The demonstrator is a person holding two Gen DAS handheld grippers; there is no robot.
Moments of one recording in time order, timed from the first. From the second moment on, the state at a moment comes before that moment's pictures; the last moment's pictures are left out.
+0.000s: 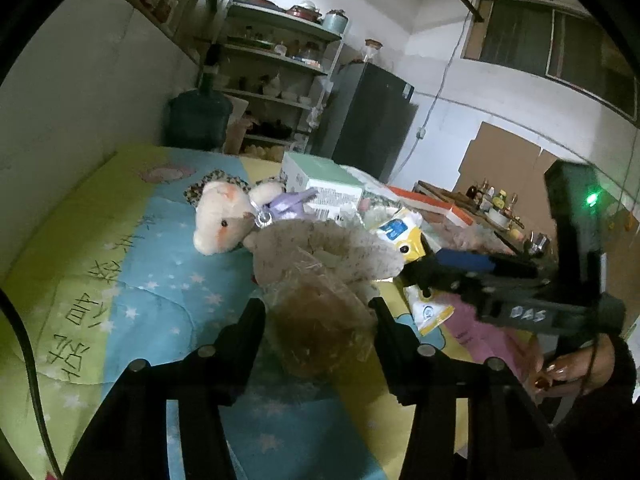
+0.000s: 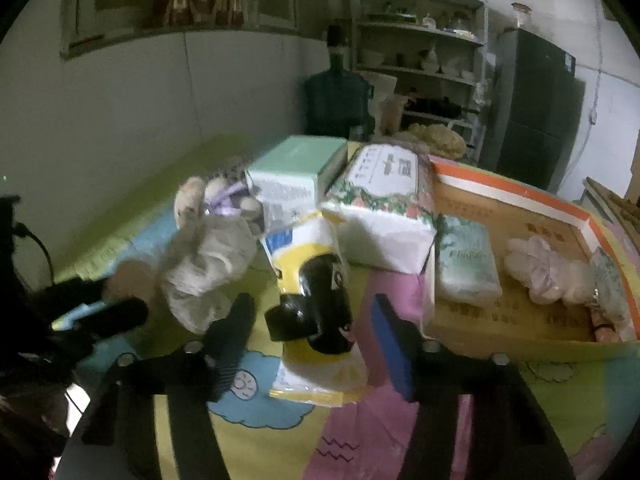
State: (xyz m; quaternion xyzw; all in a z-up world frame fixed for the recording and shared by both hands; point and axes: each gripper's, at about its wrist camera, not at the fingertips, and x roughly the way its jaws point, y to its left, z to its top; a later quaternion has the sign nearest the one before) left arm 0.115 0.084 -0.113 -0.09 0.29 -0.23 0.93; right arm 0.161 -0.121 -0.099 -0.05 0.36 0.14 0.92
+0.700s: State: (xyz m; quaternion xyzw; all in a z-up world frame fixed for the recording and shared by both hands) left arm 0.107 0.088 -0.098 -0.10 0.26 -0.22 0.94; right arm 0.156 -0.121 -0.104 -0.06 0.35 0.15 0.92
